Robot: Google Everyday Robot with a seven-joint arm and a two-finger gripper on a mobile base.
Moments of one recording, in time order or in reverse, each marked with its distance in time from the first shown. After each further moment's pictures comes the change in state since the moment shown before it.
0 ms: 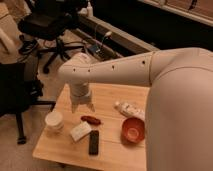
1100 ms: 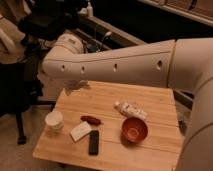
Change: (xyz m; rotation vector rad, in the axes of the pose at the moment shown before) arm -0.032 0.009 -0.111 0.097 -0.376 -0.322
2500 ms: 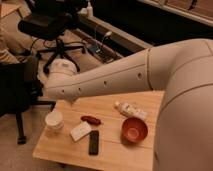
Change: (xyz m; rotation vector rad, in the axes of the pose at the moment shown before) arm 0.001 0.020 0.073 0.043 -0.074 -0.538
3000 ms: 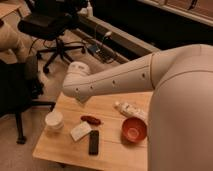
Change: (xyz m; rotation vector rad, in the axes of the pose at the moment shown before) arm 0.035 -0.023 0.051 -0.029 0.062 -0.062
